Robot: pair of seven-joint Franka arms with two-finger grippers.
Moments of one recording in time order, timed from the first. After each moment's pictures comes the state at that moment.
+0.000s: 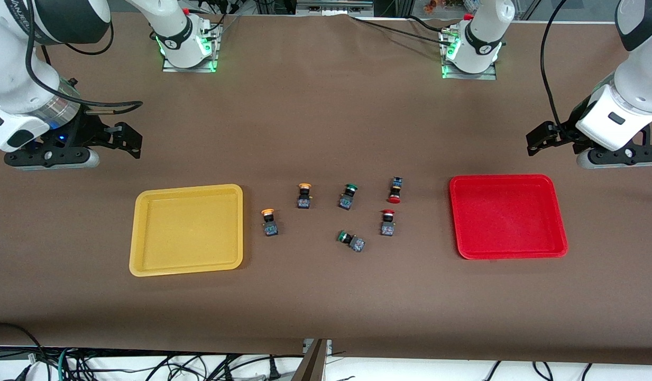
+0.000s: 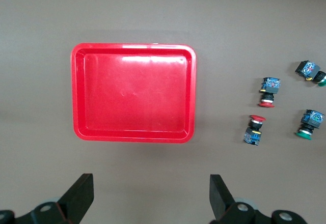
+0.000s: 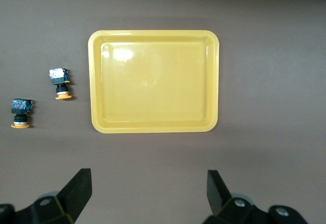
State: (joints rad) left arm -0.01 0.07 -0.10 -1.60 0.03 1.64 -0.18; right arm 0.18 0.10 0.01 -1.59 -0.05 1.72 0.12
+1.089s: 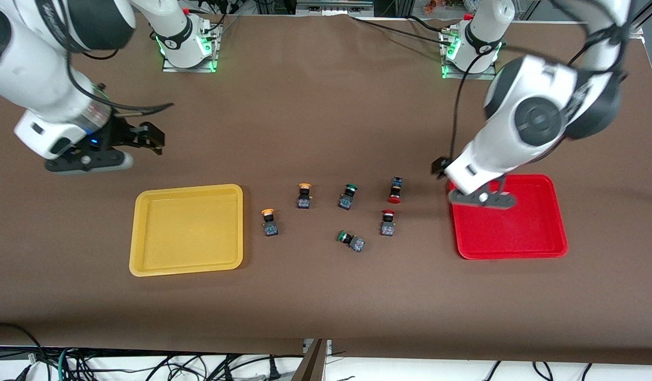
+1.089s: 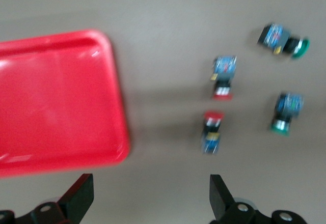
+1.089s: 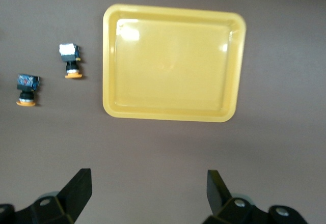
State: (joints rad) left arm -0.21 0.38 -0.16 -1.60 0.03 1.88 -0.29; right arm 0.23 0.18 0.04 -1.57 -0.04 1.67 0.12
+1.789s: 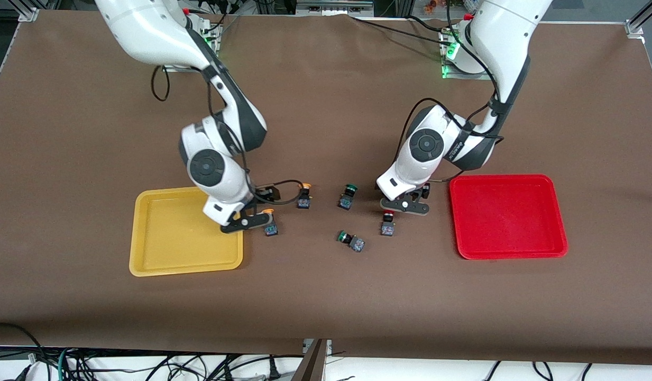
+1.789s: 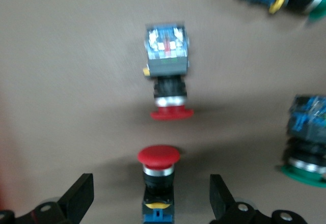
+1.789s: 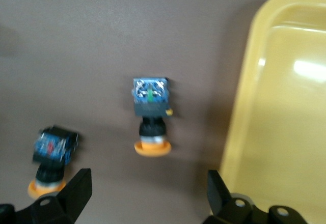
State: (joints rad) left arm -0.35 0.54 -0.16 -1.93 0.11 2.45 -0.41; right arm 0.44 0.70 0.06 -1.55 0.05 2.25 0.23
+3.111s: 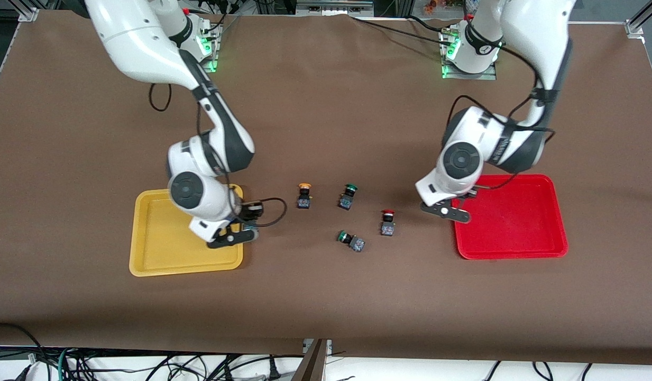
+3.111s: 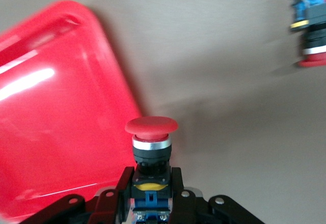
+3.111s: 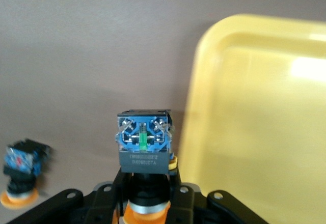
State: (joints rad) left arm -0.28 0.45 -0.04 -1.77 0.22 1.99 -0.09; right arm 0.34 0.70 0.03 -1.46 0.11 2.13 0.02
